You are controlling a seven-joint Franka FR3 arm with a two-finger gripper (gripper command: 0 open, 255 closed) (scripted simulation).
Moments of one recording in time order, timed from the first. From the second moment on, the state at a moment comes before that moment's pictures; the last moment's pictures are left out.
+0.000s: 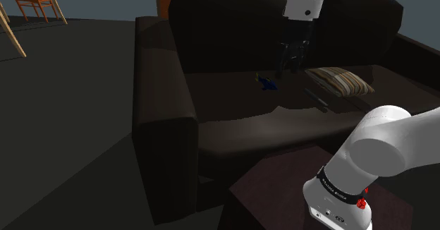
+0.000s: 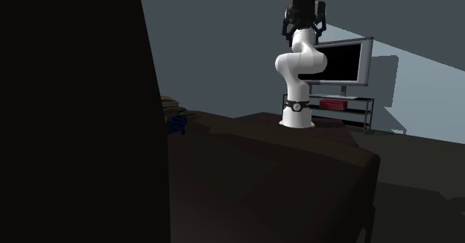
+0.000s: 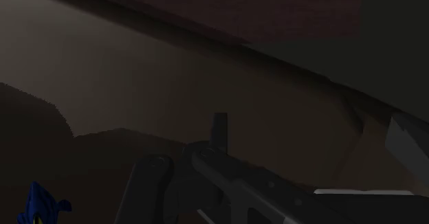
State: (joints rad) arm 0.00 -0.74 0.03 -2.43 0.06 1.56 0.07
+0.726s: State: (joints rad) arm -0.07 -0.59 -0.08 -2.51 -0.06 1.83 -0.09
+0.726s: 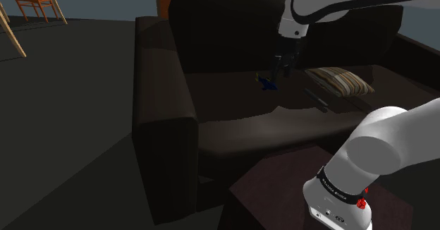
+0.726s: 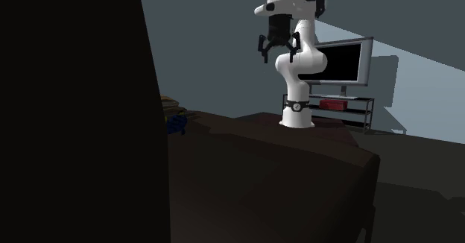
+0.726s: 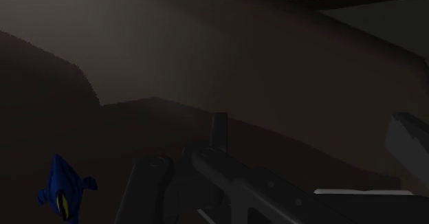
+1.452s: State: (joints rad) arm -0.12 -0.28 -0.21 -2.43 -0.13 2.15 -0.26
